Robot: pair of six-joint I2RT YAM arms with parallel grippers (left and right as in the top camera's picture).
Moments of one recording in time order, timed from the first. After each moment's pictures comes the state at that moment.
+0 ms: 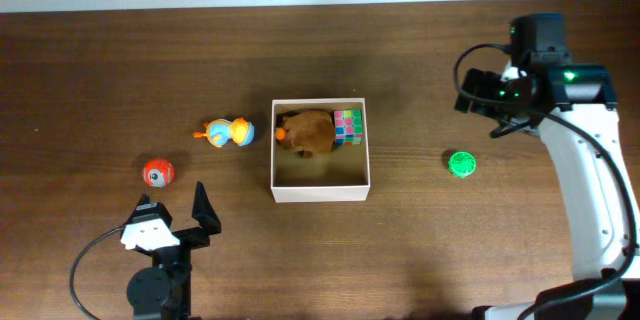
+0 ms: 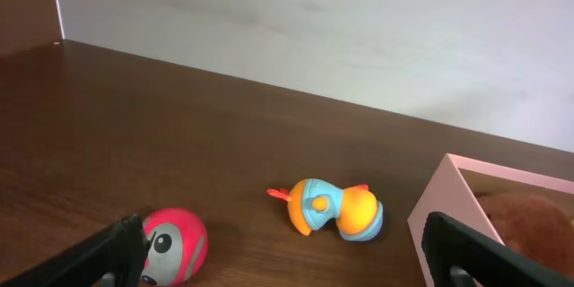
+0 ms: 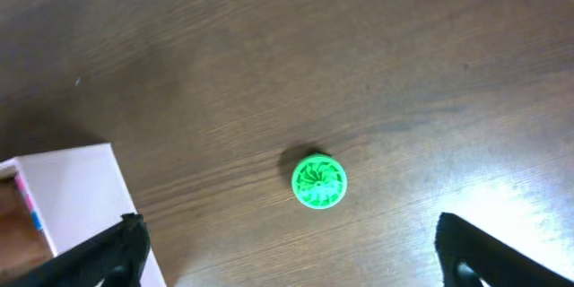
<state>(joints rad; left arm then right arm) 0.06 0.01 0.02 -0.09 -0.06 -0.20 -0.04 1.58 1.55 -1.13 0.04 0.36</state>
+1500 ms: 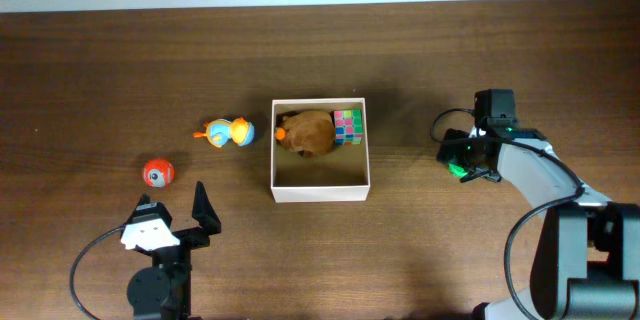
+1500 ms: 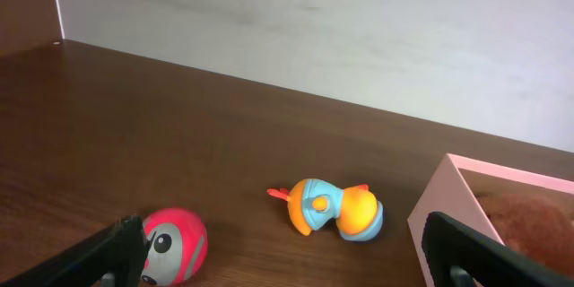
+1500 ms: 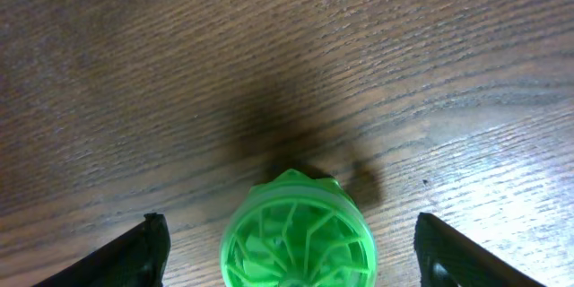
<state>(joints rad) 0.06 0.01 0.02 -0.09 -0.06 -0.20 -0.06 1.70 0.95 -0.50 0.02 0.34</state>
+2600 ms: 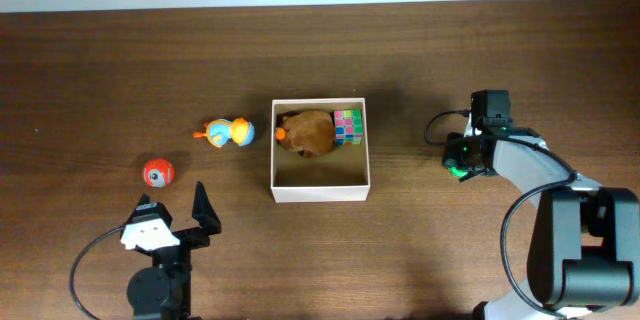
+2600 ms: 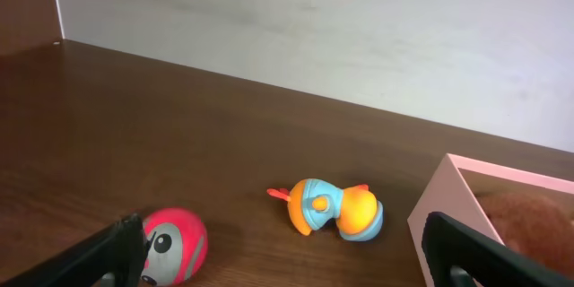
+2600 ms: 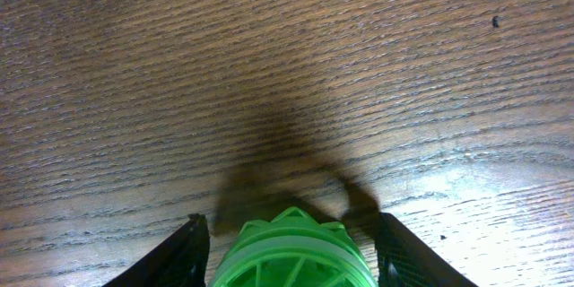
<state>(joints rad) 0.06 0.01 0.02 -0.09 -0.06 -0.20 -0.06 1.76 0.95 -0.44 0.03 0.20</state>
